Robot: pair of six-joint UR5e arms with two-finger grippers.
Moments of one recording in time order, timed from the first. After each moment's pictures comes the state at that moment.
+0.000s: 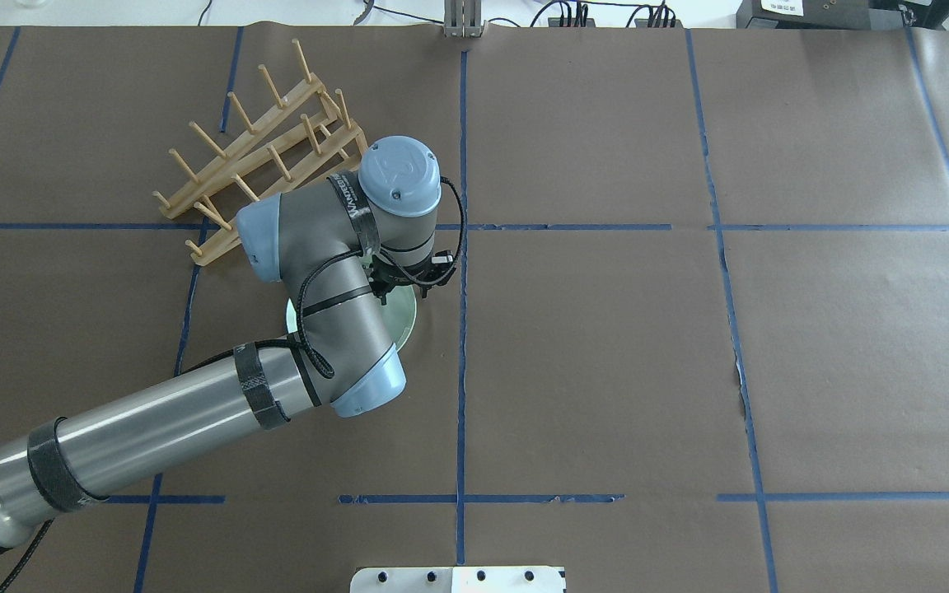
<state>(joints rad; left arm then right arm) -0.56 -2.45 -1.31 -1.58 -1.92 -1.34 1.62 -1.69 1.59 -1.59 2.30 -0.07</state>
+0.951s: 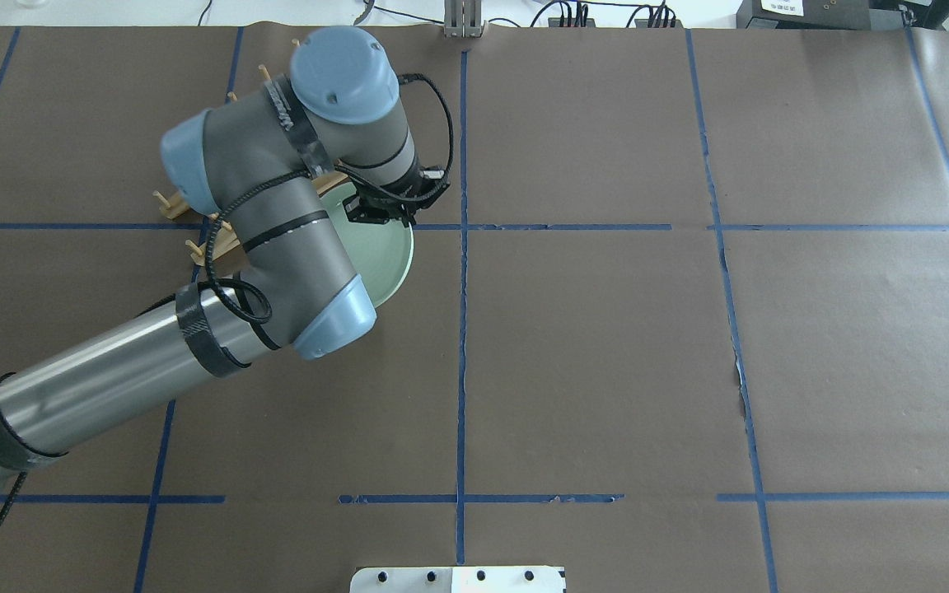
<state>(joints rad) -0.71 -2.41 -1.54 -1.65 -1.95 -1.51 1.62 -1.69 1.60 -1.59 2.30 -0.07</state>
